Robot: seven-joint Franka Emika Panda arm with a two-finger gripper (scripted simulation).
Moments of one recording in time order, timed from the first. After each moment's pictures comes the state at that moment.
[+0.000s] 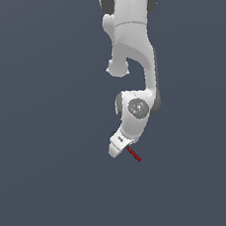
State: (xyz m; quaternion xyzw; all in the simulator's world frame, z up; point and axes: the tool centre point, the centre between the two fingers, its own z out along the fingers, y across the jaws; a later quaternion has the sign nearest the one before) arm 0.030 0.079 0.021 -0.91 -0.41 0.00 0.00
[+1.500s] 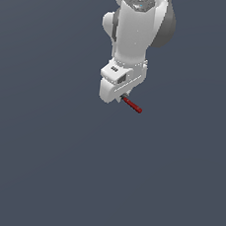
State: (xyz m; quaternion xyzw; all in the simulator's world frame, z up) arm -0.060 0.030 0.258 -0.91 -0.41 0.00 0.00
